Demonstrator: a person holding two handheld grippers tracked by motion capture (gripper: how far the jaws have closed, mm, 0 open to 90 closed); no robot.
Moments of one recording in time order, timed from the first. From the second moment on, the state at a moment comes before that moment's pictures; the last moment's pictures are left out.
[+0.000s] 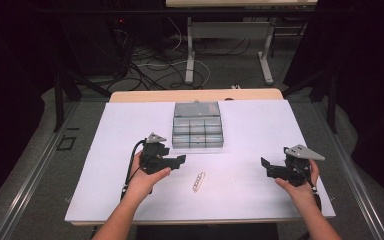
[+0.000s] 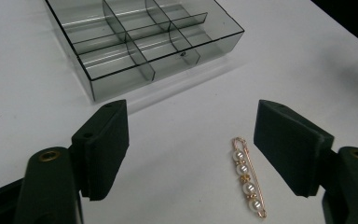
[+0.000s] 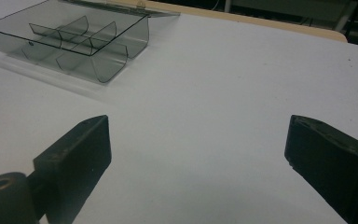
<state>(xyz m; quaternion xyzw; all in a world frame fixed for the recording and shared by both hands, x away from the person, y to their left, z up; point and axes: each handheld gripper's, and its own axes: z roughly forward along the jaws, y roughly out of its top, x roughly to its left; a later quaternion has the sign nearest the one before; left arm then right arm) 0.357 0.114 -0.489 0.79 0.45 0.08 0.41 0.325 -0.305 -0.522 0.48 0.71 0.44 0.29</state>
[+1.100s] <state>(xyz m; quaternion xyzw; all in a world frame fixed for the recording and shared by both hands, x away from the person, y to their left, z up) 0.362 0.076 -0.509 0.80 0.49 -0.03 0.34 0.327 -0.305 -0.526 0.48 0.71 0.44 0.28</state>
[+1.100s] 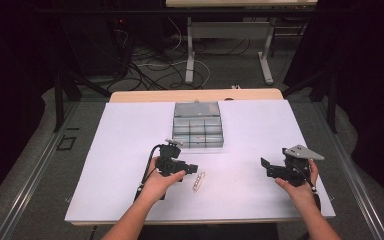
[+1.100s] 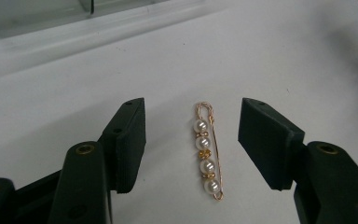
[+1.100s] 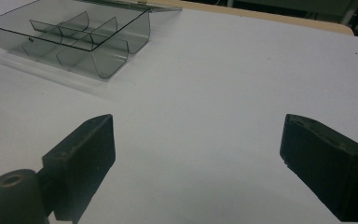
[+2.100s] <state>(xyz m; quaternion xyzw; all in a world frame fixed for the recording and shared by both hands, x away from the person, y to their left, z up) 0.372 0.053 -0.529 0.80 0.52 -0.08 0.29 0.327 -0.304 -0.527 0.48 0.71 0.44 0.27</state>
